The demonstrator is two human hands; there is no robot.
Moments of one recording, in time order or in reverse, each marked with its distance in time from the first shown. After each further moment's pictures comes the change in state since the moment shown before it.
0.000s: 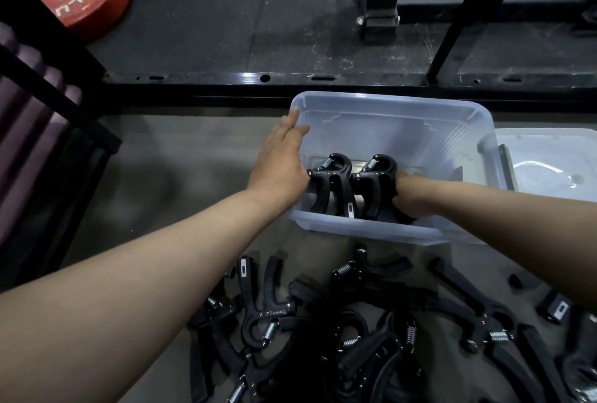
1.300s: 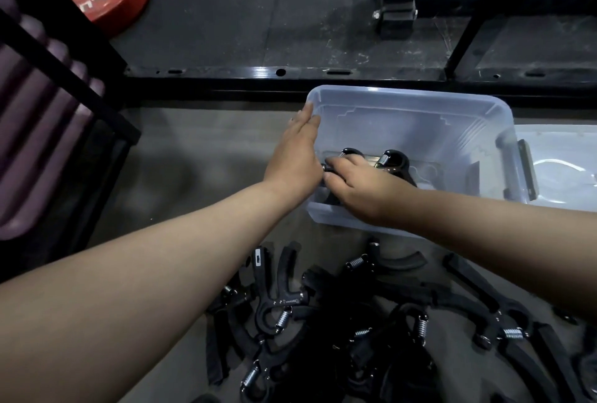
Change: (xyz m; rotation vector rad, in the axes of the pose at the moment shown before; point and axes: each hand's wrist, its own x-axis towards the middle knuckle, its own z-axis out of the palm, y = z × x) left_hand -0.001 0.000 -0.003 -0.038 -0.020 -0.010; right_hand -0.075 -0.085 -0.002 0.039 0.085 -0.601
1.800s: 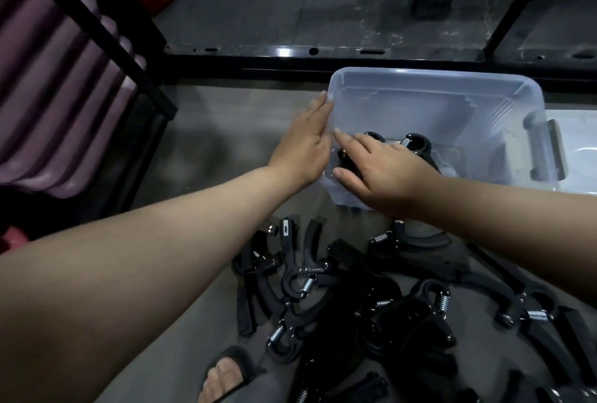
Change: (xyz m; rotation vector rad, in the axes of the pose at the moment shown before) left_hand -0.025 -0.044 -0.016 -0.067 -0.019 0.064; right_hand -0.019 -0.023 0.011 -0.278 0.211 -0.217
